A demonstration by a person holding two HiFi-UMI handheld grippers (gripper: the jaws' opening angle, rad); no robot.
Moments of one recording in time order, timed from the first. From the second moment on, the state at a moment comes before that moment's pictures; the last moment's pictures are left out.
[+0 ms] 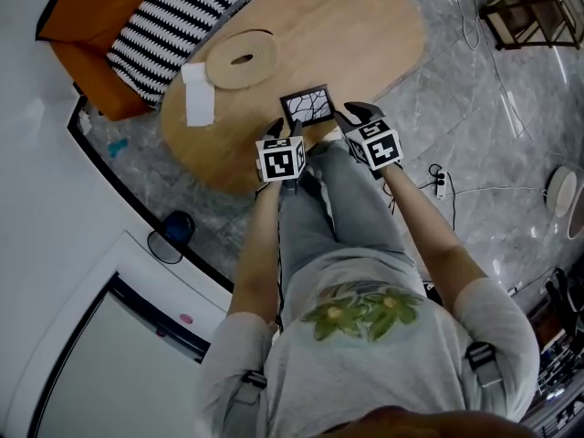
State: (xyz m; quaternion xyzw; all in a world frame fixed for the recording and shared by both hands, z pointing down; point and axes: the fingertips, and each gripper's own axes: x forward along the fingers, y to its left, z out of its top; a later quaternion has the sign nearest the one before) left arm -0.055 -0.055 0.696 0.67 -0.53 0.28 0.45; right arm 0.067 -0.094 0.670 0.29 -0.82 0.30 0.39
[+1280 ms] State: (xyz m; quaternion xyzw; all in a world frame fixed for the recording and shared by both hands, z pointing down) left arm -0.059 -0.050 0.824 0.62 -0.52 0.32 0.49; right arm 0.069 -0.093 0.811 0.28 -0.78 0.33 0.46
